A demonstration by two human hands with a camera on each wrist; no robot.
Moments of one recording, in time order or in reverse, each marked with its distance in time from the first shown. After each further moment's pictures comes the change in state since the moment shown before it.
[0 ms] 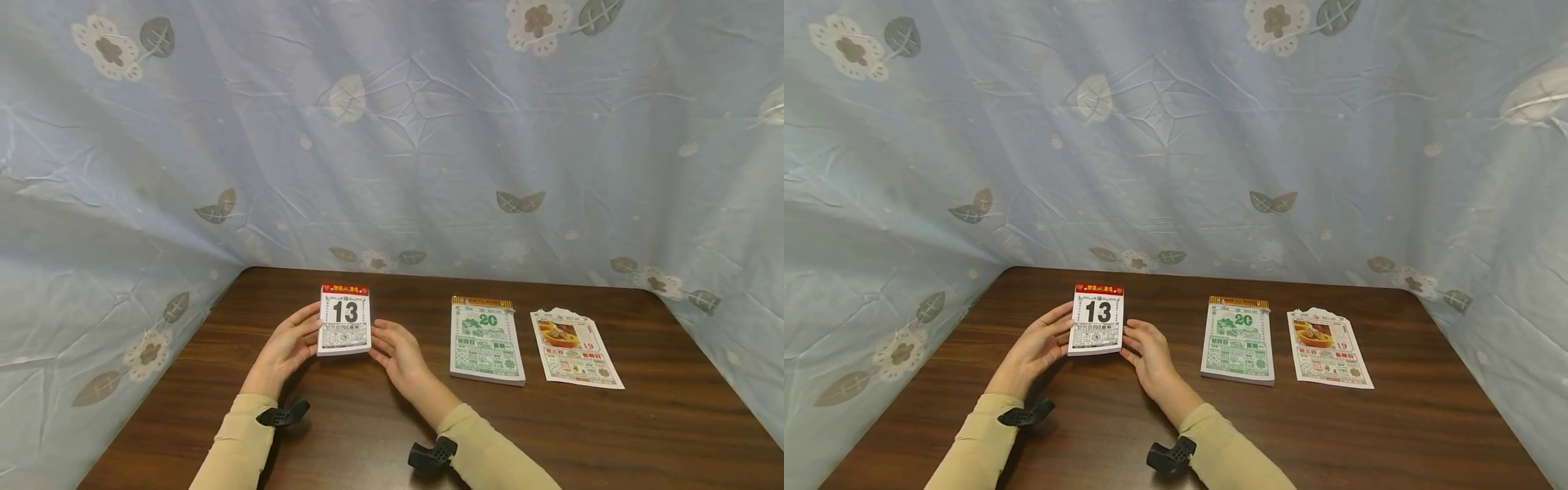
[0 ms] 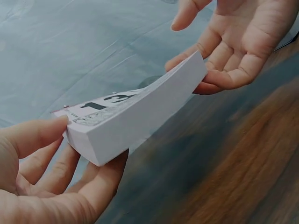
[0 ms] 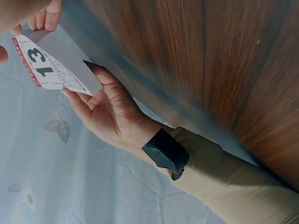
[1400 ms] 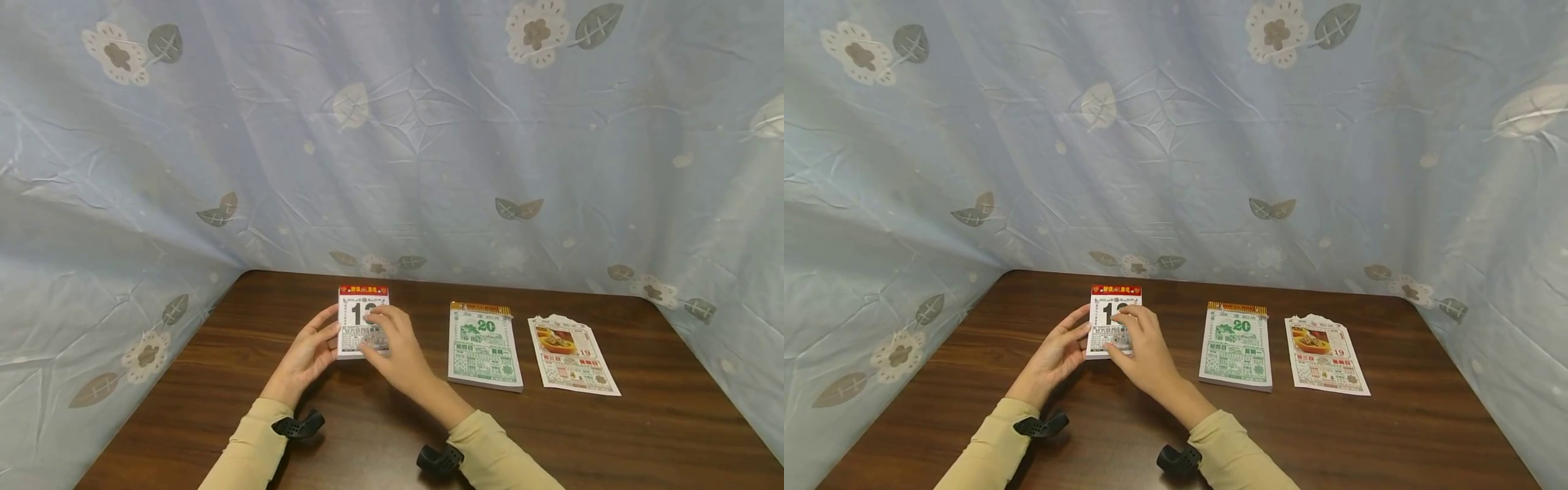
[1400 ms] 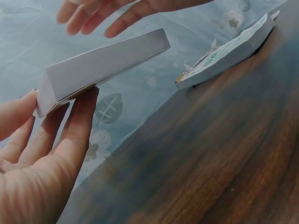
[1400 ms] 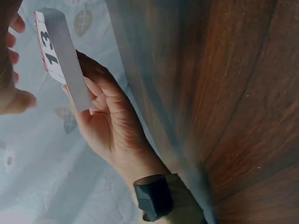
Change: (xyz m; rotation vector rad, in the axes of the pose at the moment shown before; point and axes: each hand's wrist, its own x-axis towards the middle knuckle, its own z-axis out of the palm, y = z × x) left_hand 0.001 -0.022 0.030 -0.139 -0.165 0.039; right_hand -0.019 -0.025 -0.003 -1.223 -0.162 -1.055
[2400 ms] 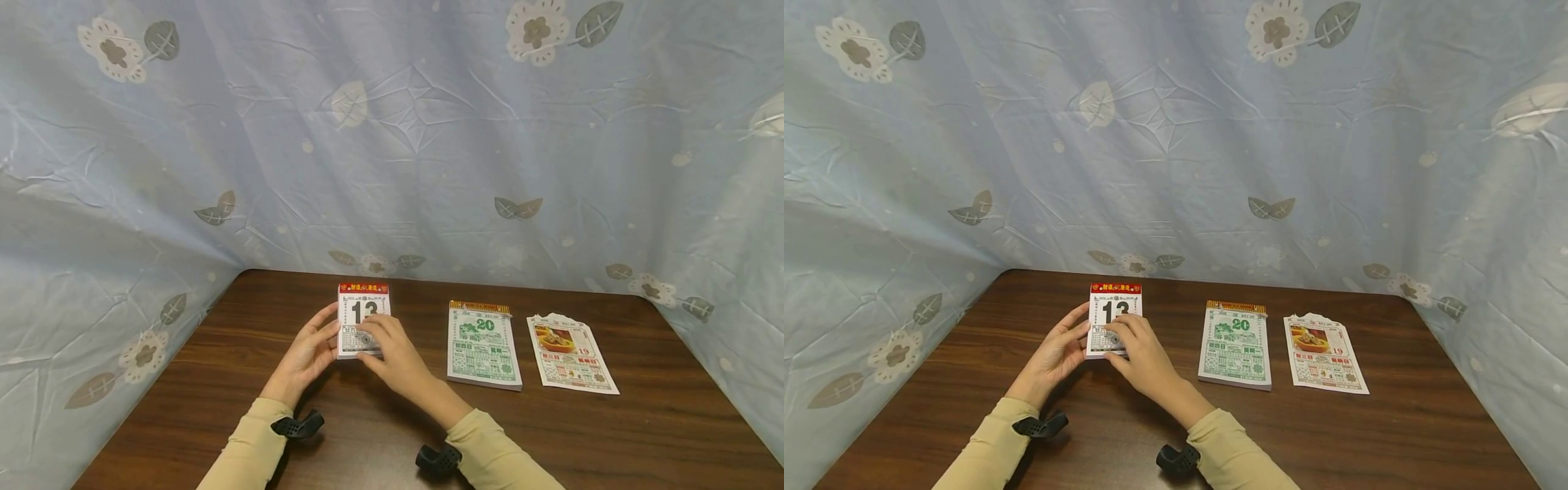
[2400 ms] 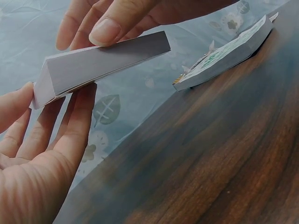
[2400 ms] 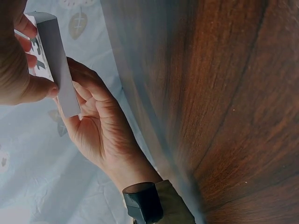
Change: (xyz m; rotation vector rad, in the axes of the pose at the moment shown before) left_hand -0.001 -0.001 0.001 -0.013 -0.076 0.025; right_hand -0.003 0.001 0.003 -0.084 -0.136 -0.044
